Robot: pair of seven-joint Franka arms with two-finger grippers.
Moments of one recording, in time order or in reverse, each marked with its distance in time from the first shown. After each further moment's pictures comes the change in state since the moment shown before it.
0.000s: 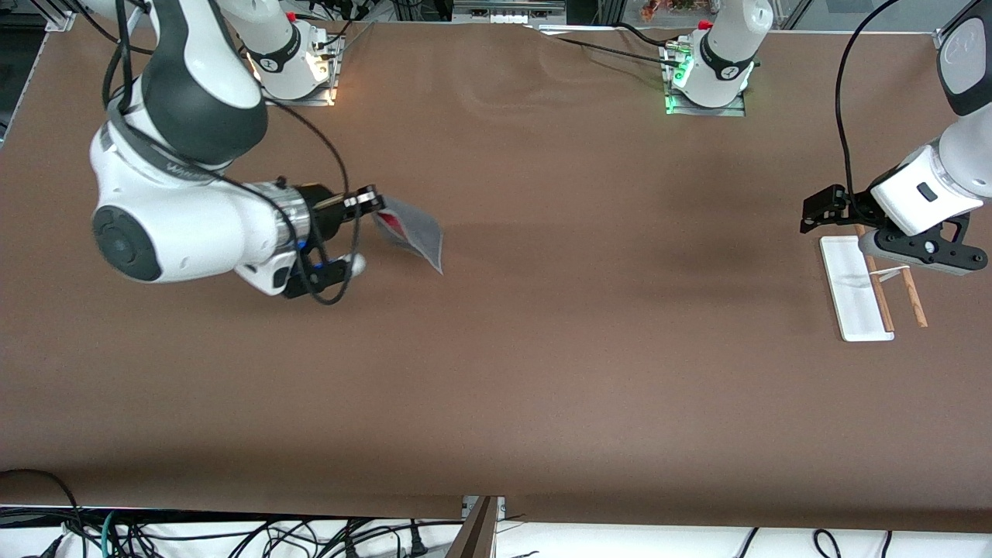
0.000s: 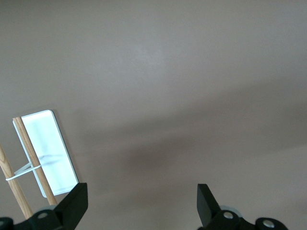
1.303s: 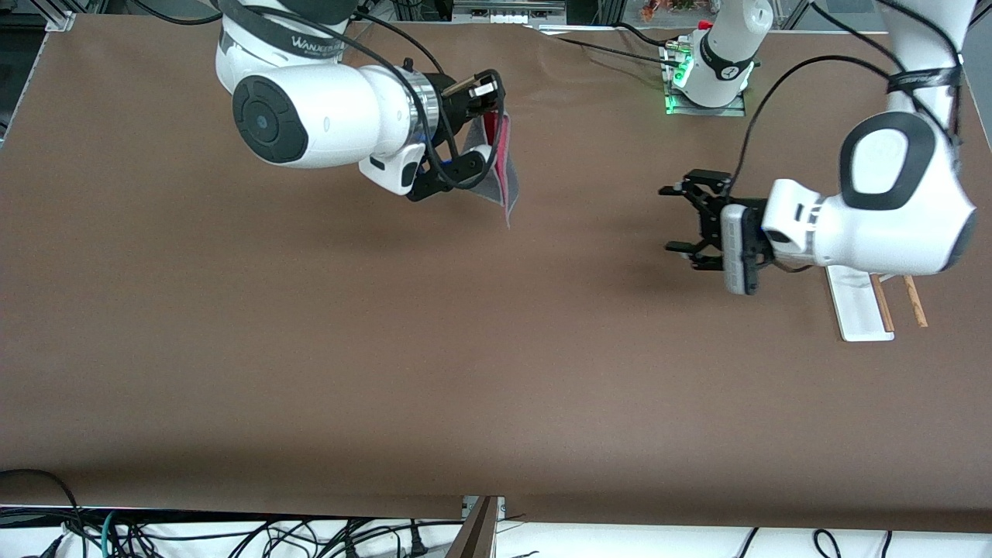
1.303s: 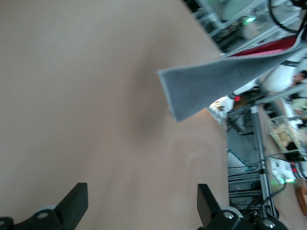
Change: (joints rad) left arm -0.017 0.223 -0.093 -0.037 -0.799 -0.113 0.930; right arm 0.029 -0.017 0.312 0.039 0.022 0.120 0.227
